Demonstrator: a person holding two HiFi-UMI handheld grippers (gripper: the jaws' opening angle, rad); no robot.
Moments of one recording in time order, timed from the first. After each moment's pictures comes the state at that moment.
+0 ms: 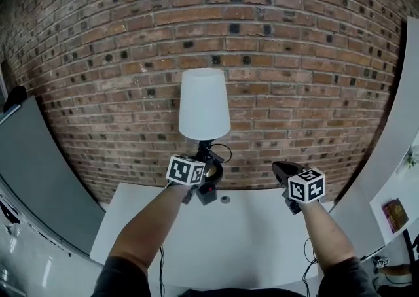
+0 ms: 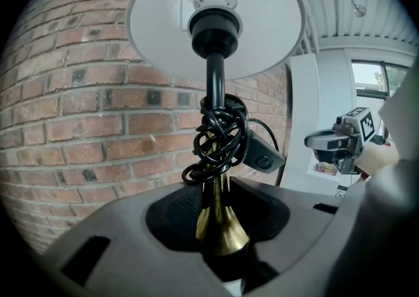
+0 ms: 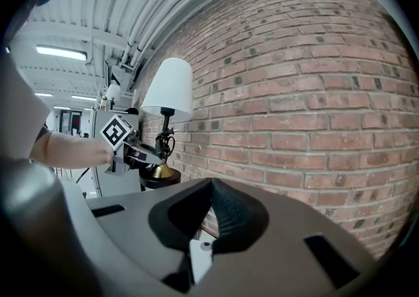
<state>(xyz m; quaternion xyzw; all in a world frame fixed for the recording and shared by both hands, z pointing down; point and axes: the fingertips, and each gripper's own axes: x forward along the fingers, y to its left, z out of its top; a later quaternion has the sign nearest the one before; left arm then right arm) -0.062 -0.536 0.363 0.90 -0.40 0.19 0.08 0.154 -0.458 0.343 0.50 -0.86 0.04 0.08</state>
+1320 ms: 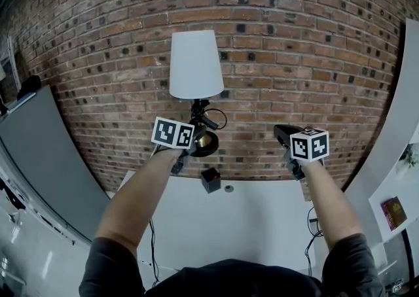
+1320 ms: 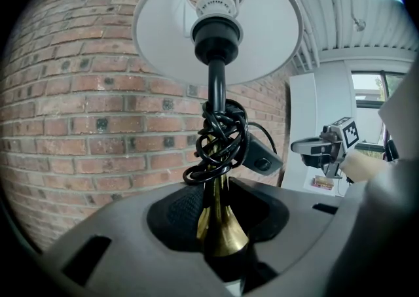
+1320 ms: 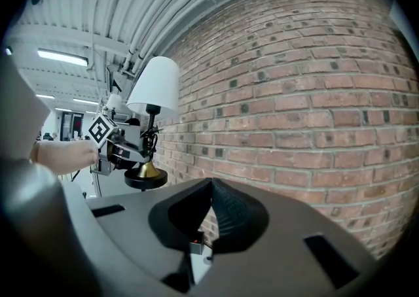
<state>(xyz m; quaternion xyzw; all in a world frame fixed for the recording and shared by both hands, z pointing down) -0.102 -0.490 0.245 0.90 -0.41 0.15 0.07 0.139 -0.452 0.237 0.50 -0.86 0.03 0.07</state>
